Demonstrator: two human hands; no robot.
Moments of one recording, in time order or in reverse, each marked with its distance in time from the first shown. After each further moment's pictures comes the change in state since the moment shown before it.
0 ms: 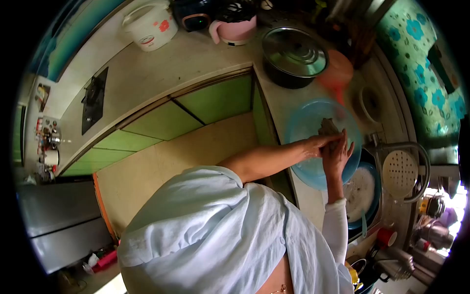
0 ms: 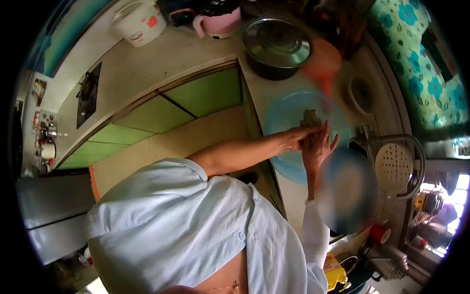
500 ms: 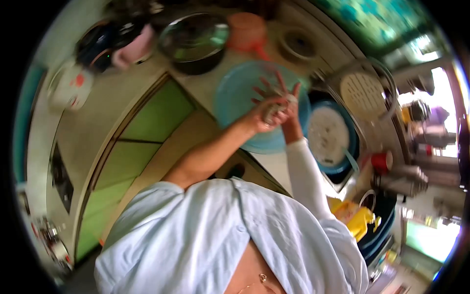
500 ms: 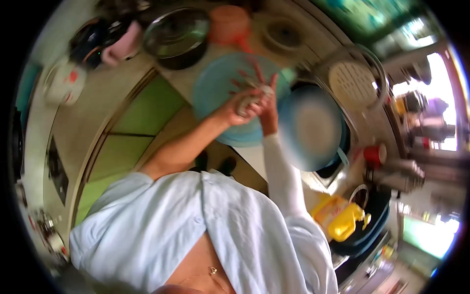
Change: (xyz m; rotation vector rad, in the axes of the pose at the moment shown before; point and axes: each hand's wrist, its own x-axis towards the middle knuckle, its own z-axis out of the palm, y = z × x) left_hand 0.003 -0.006 -0.001 -0.264 -0.339 -0.516; right_hand 0.013 0.033 0.021 2.425 -0.226 0.466
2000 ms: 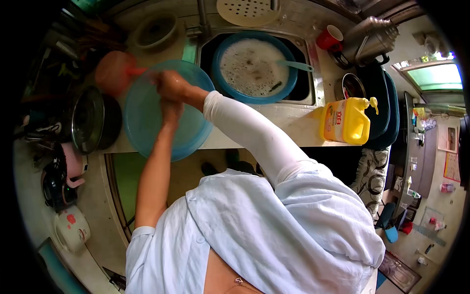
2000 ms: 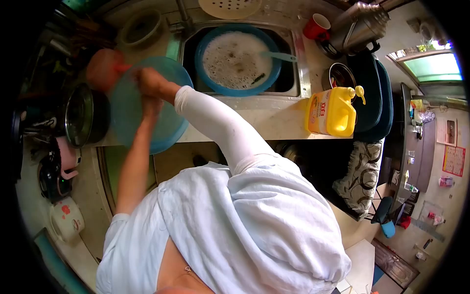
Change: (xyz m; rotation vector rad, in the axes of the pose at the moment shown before) left_hand 0.043 0.003 0.002 1.571 1.014 0.375; right_hand 0.022 -0.023 -0.014 -1.658 0.623 -0.479
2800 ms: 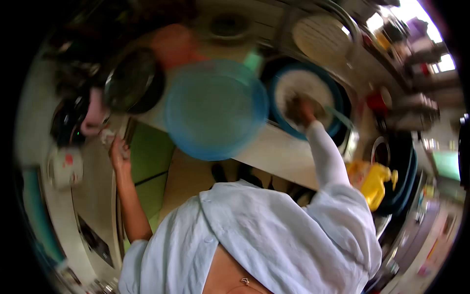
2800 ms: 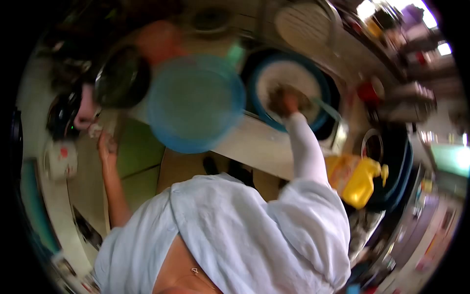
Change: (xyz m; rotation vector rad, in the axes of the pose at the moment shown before) left_hand -0.096 -0.082 -0.288 -0.654 0.675 -0.003; right_hand -0.079 0.143 -0.165 -0.657 -0.400 0.599
